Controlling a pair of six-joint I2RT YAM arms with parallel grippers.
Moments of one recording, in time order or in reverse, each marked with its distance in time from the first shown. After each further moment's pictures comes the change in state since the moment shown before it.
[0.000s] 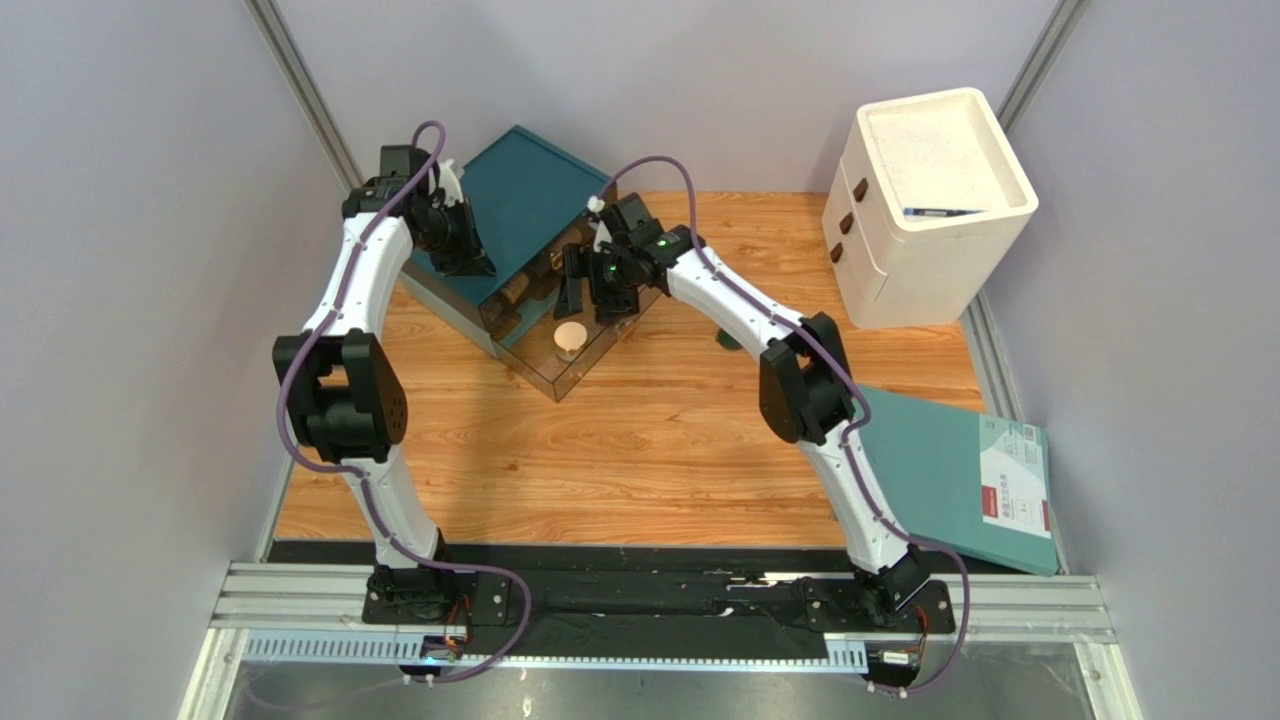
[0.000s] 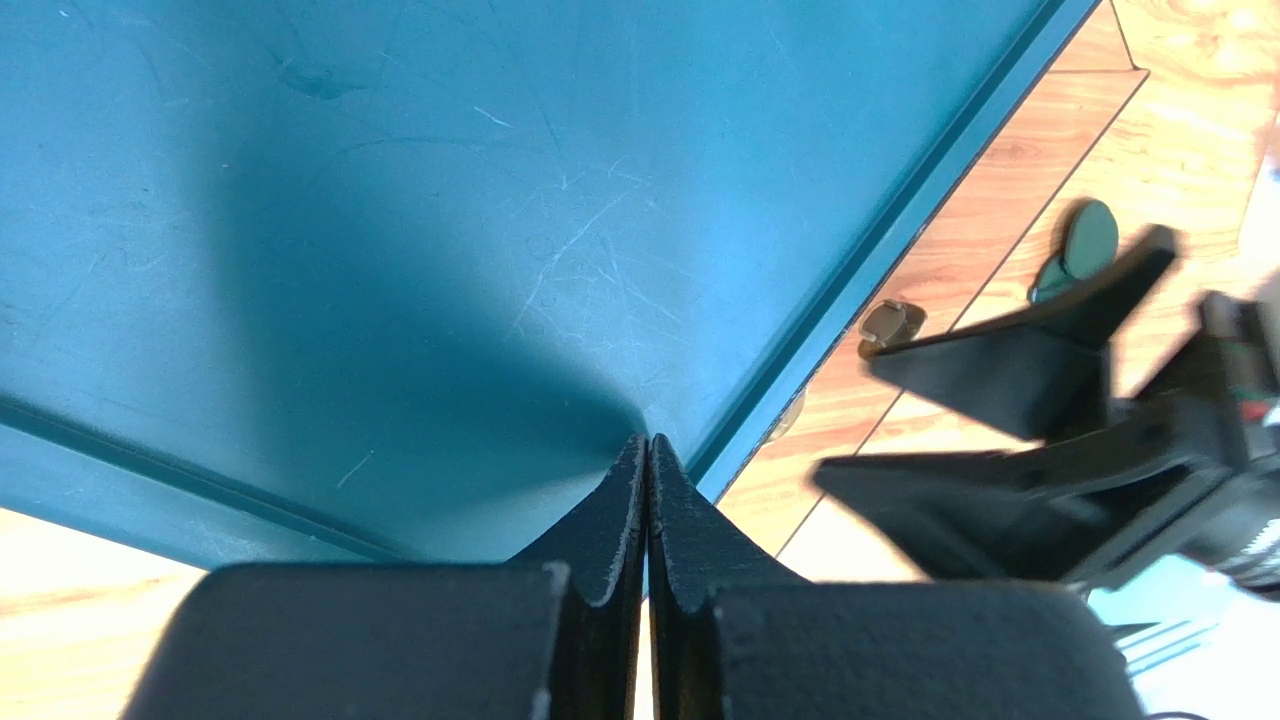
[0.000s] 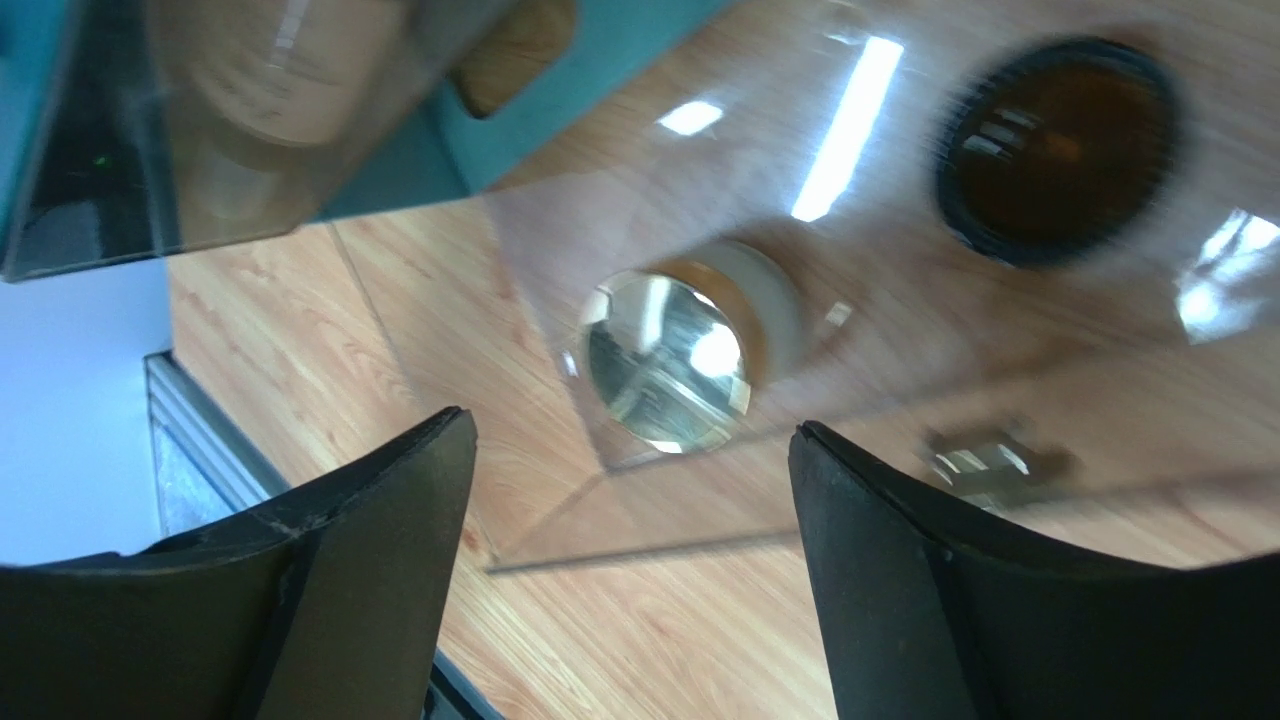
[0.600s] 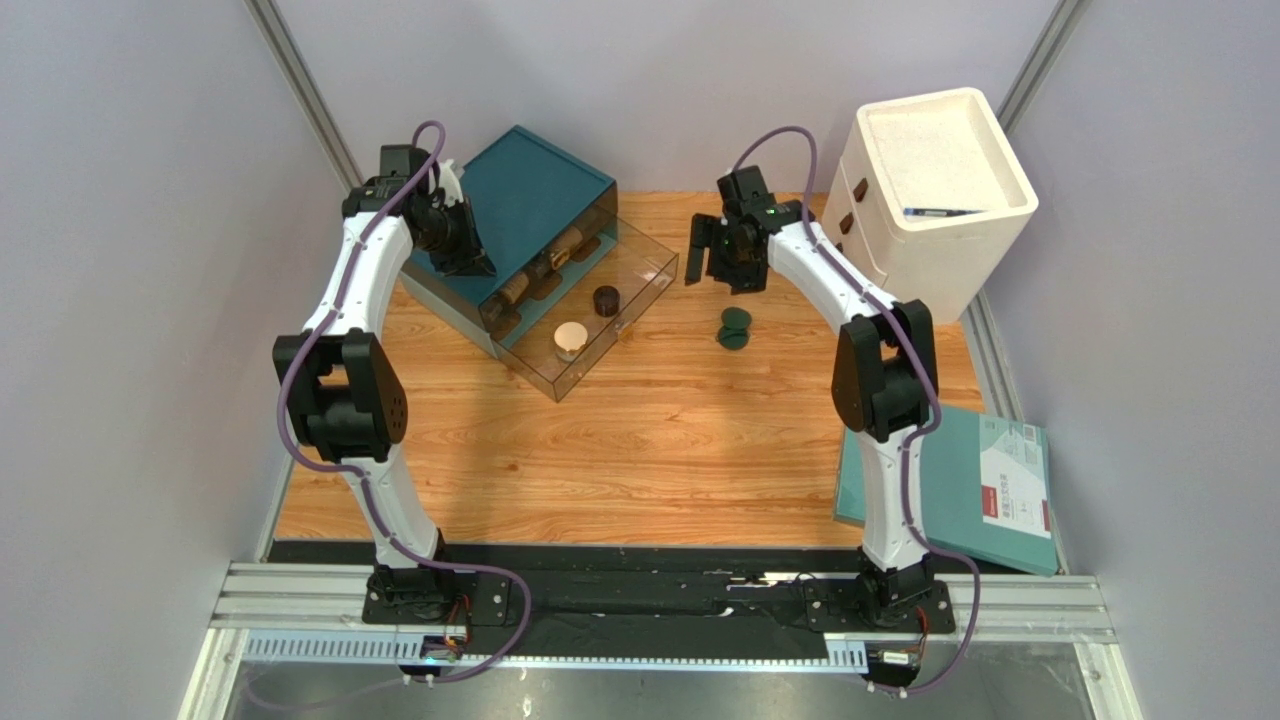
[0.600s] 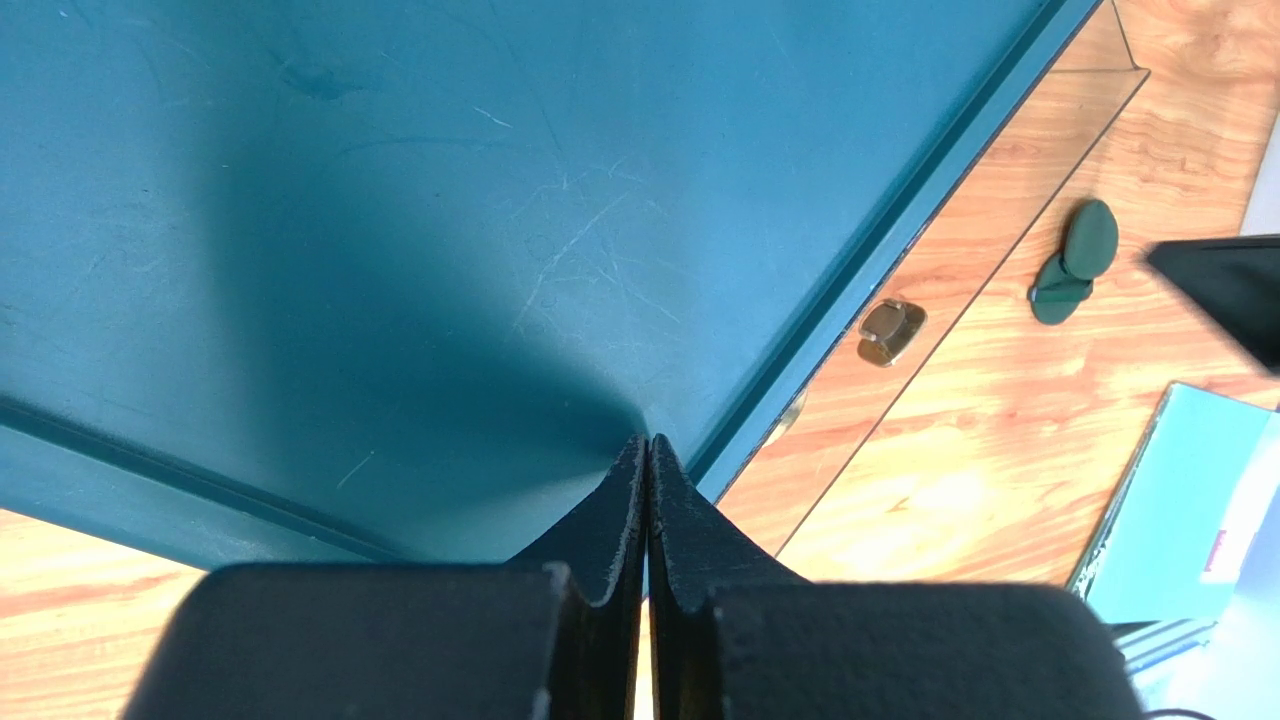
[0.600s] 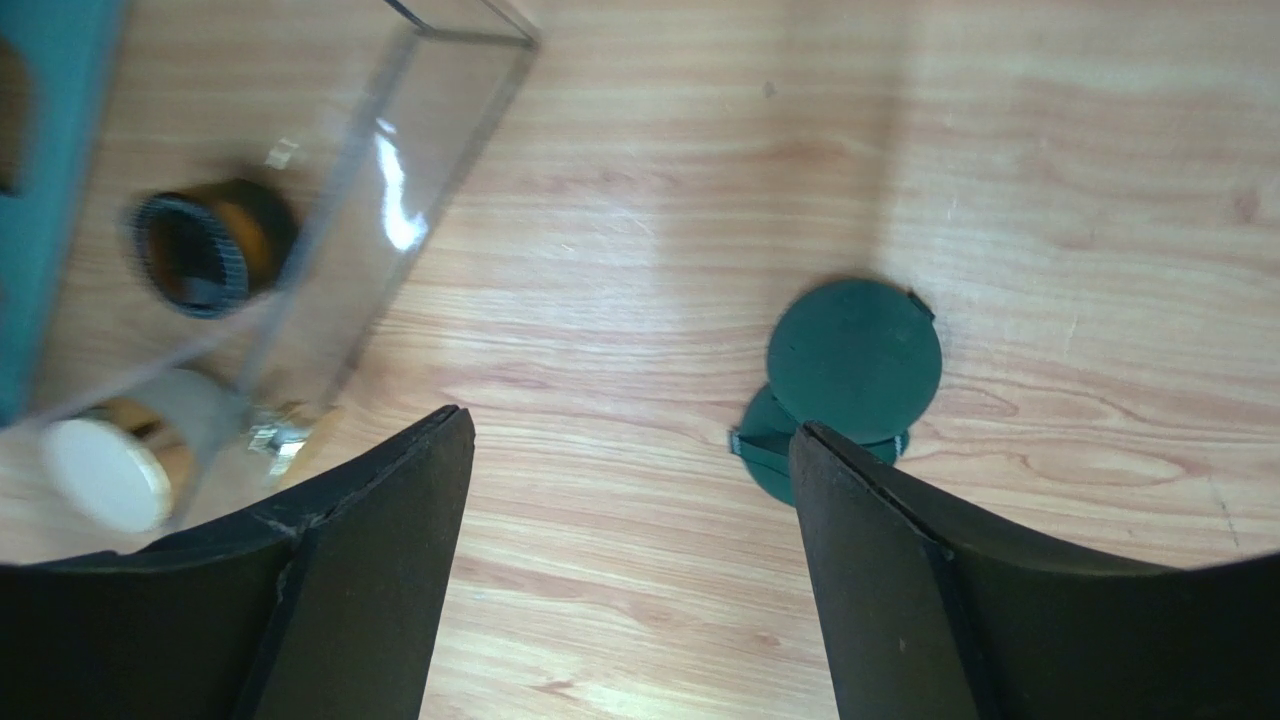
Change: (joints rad) left arm 0.001 0.004 0.006 -0.006 0.000 0.000; right arm -0.281 -0.267 -0.332 -0.068 0.334 -0.081
